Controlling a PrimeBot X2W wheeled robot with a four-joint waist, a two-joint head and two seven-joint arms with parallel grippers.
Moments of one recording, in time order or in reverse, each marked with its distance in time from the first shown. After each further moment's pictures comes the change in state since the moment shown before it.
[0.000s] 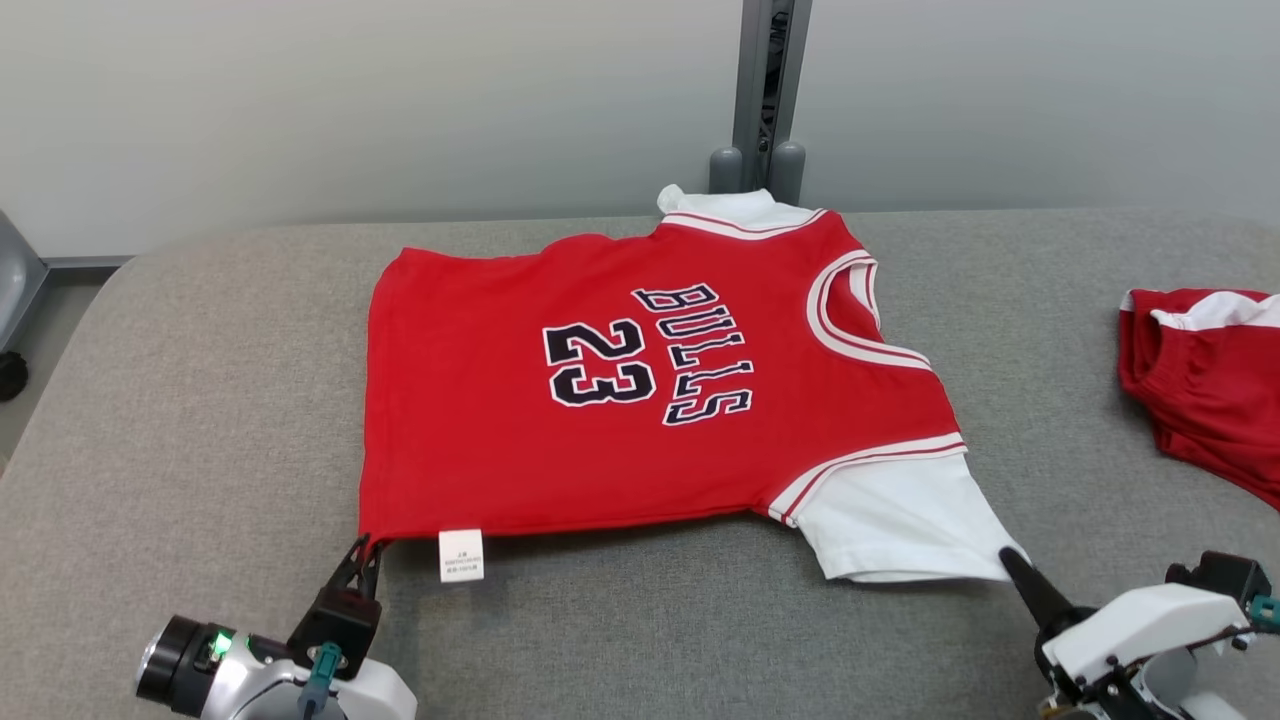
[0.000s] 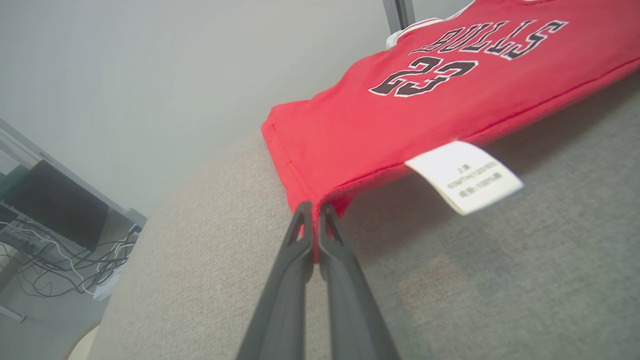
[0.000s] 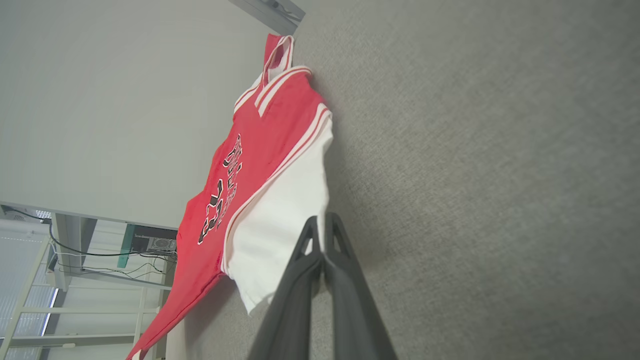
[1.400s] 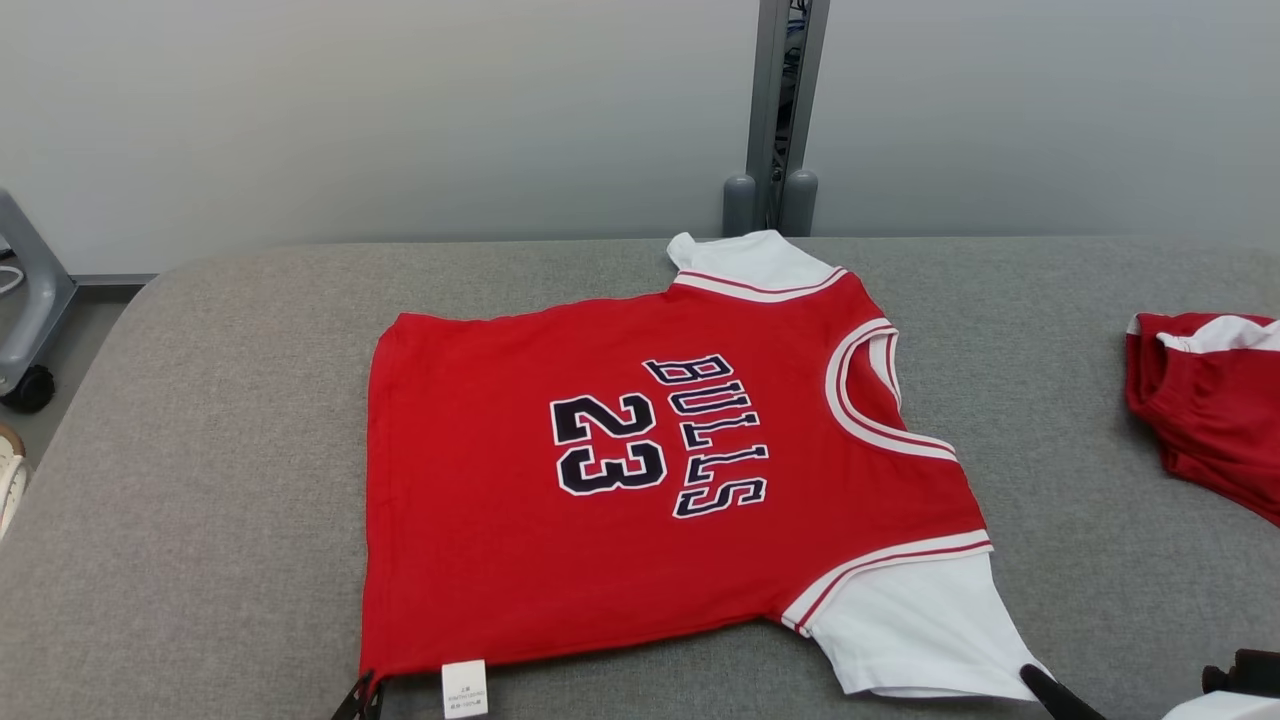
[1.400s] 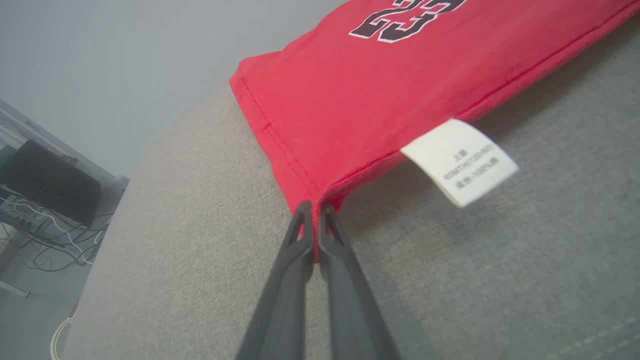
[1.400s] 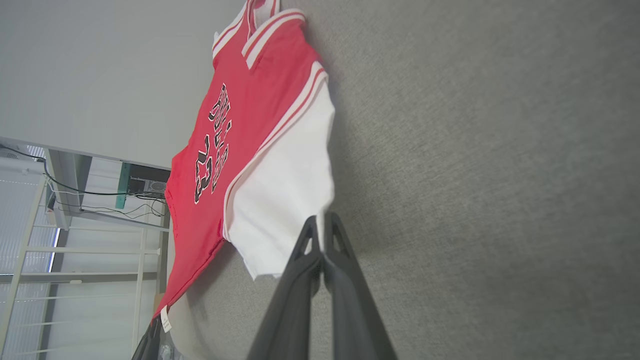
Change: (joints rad) left arm 0.236 0.058 -0.070 -0.112 -0.017 0.063 0.000; right arm 0.215 -0.224 0.123 -0.279 0.119 0.000 0.009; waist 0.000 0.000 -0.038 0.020
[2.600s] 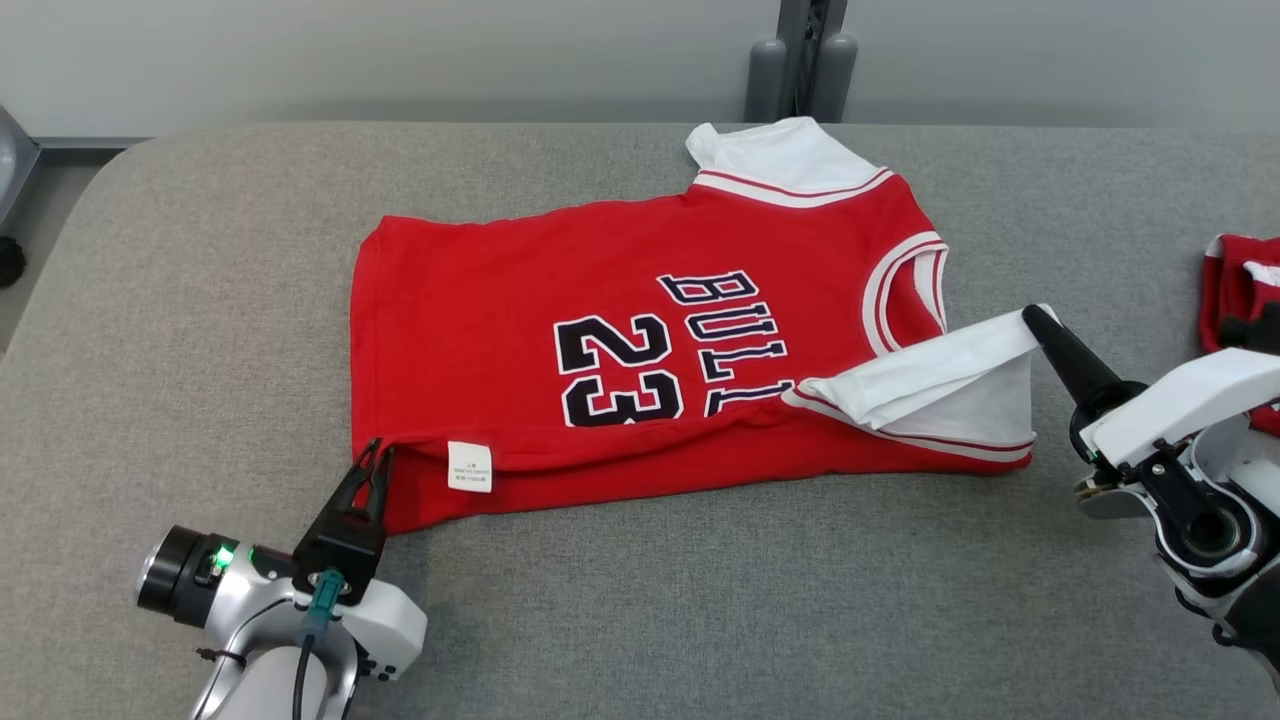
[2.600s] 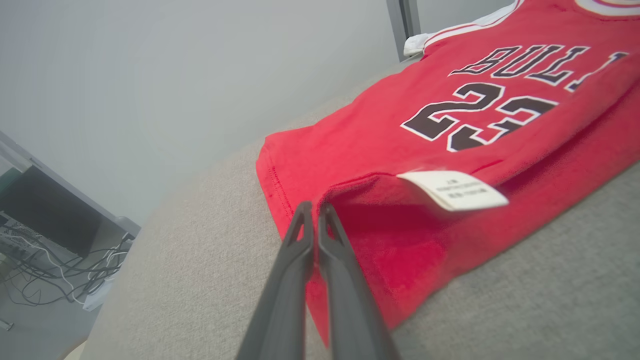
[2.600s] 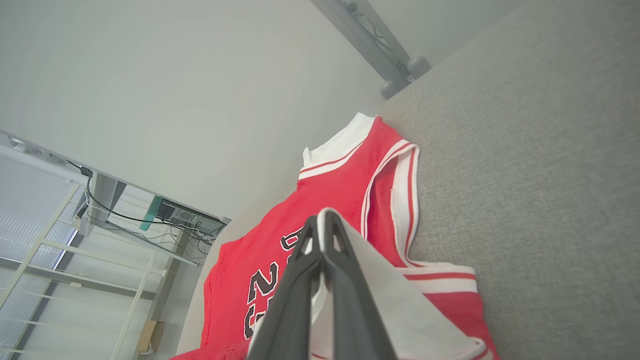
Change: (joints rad) left arm -0.318 -0.033 0.023 0.018 -0.025 -0.041 0.000; right arm -0.588 0.032 0.112 0.165 -0.003 0.000 -0.050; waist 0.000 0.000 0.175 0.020
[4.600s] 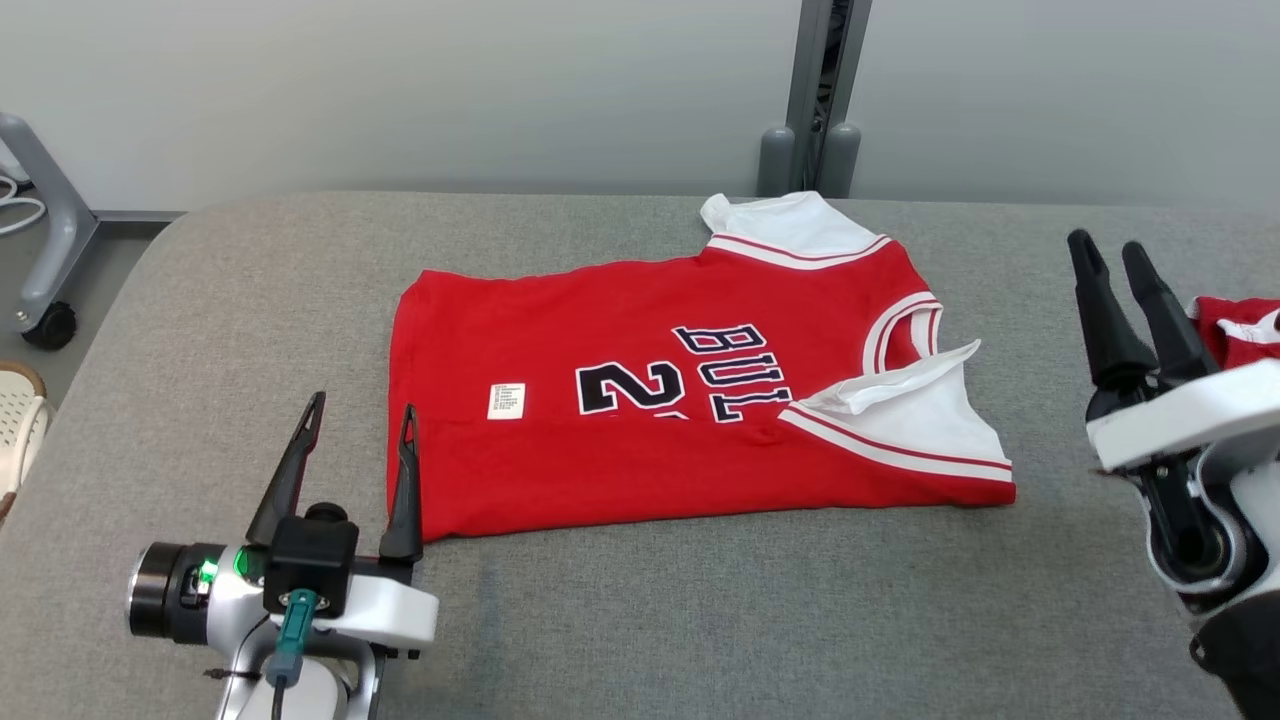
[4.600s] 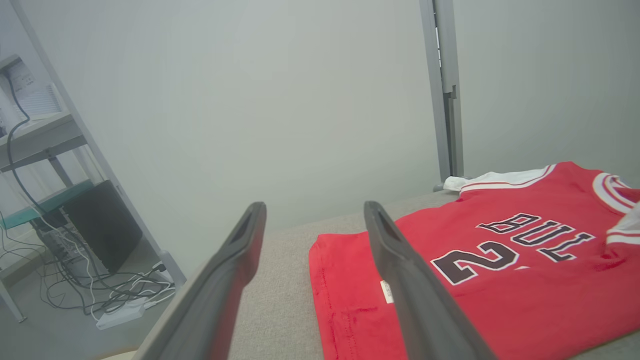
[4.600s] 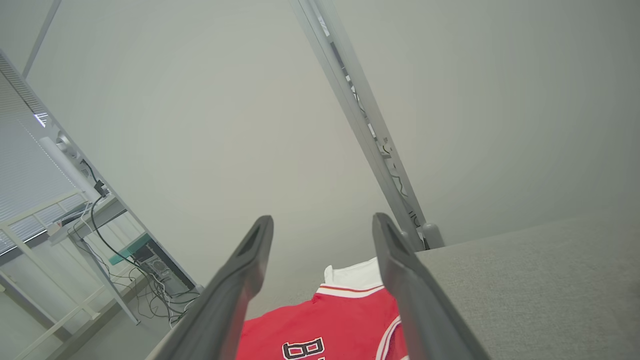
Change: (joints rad) left arm 0.090 -0.070 0.105 -0.258 -0.045 0.084 0.000; right arm 0.118 0.158 -0.391 -0.028 -0.622 0.000 -0.117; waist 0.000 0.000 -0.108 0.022
